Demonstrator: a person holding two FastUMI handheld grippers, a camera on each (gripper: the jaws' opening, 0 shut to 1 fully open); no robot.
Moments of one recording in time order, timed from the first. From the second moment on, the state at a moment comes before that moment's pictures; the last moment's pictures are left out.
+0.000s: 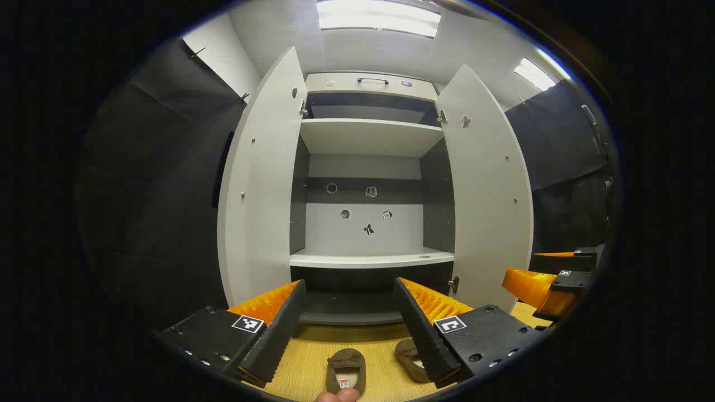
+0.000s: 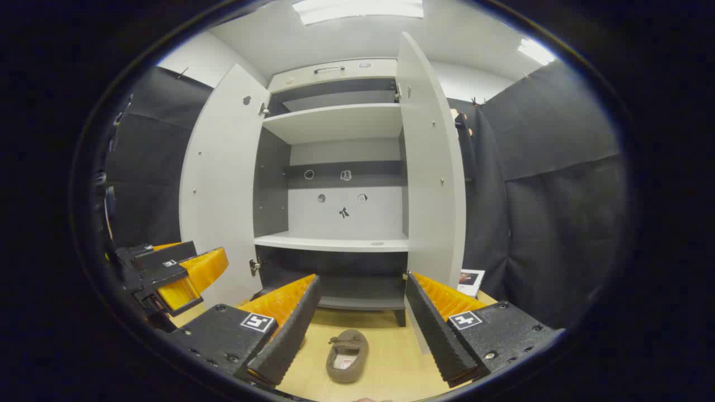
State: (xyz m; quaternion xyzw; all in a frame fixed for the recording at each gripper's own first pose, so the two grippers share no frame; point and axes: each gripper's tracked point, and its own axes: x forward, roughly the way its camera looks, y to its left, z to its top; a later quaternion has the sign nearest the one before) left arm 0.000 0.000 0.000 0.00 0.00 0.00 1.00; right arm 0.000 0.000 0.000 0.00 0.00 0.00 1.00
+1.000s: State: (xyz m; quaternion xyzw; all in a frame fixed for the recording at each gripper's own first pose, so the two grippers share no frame) left arm -0.004 0.007 0.004 -0.01 0.00 0.00 1.00; right arm 0.005 0.016 -0.014 -0.01 0.03 0.02 1.00
